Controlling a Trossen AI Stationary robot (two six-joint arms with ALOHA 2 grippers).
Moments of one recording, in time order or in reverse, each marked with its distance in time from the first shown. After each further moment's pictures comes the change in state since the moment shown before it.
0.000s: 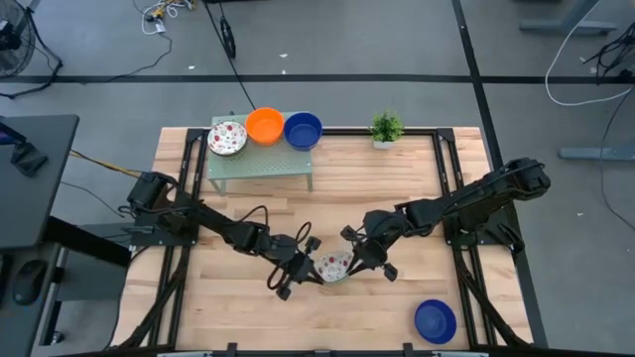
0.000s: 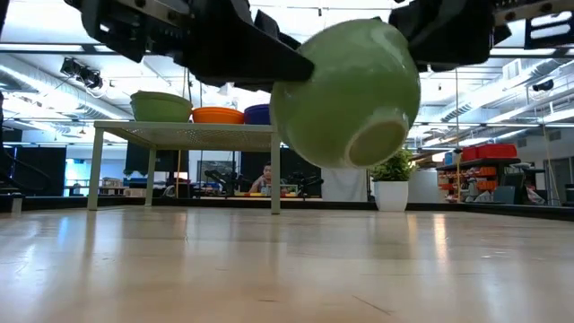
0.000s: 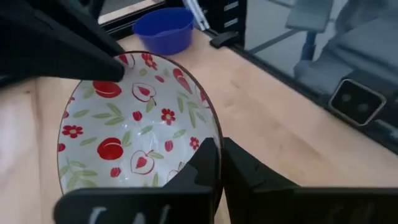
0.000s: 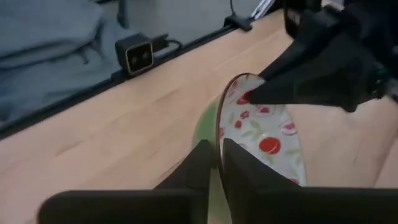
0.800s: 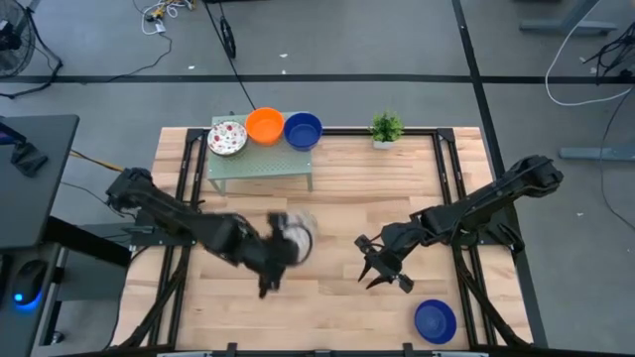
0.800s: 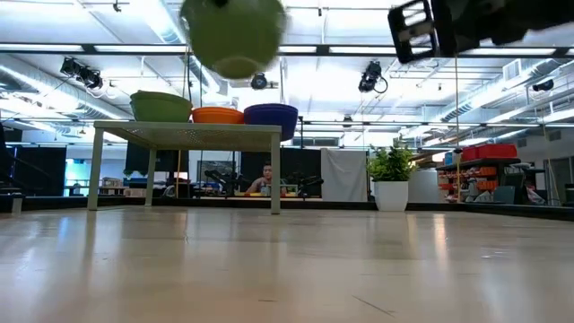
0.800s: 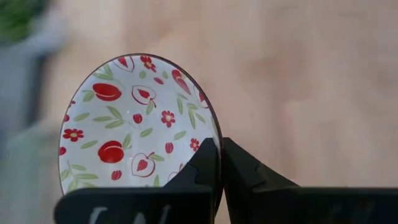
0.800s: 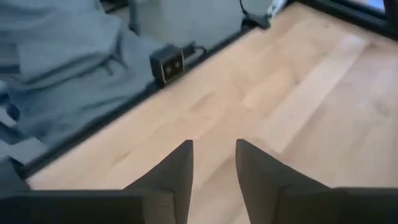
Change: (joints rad) left arm -0.140 -0.162 0.635 -1.419 -0.601 -0.397; right arm 0.133 -0.119 -0.062 -0.054 0.106 0.173
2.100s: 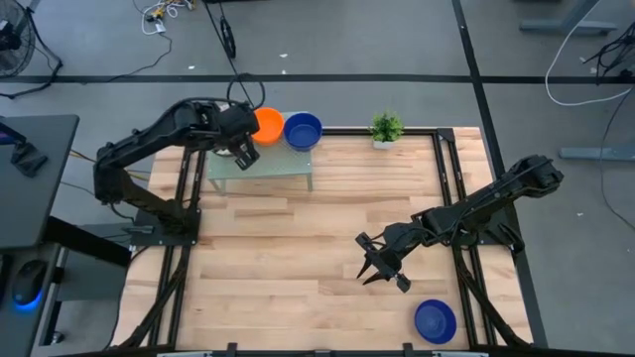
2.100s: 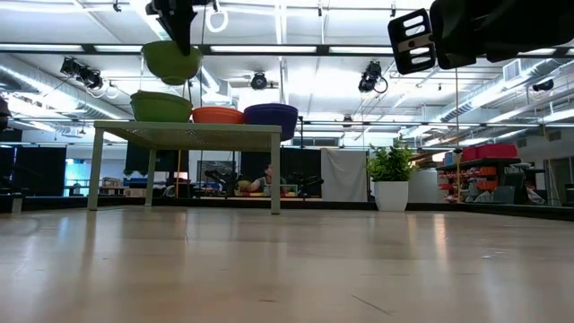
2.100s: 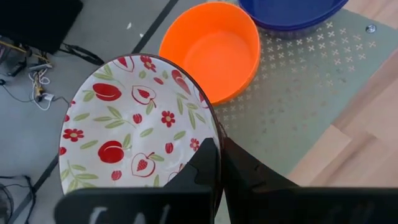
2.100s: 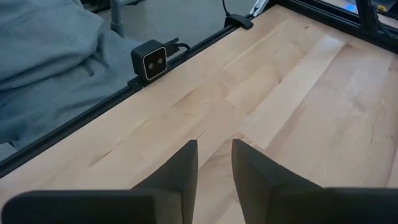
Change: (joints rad) left arm 0.782 -0.186 0.200 -0.501 -0.066 -0.065; right arm 0.003 0.001 -0.062 0.103 0.055 -0.001
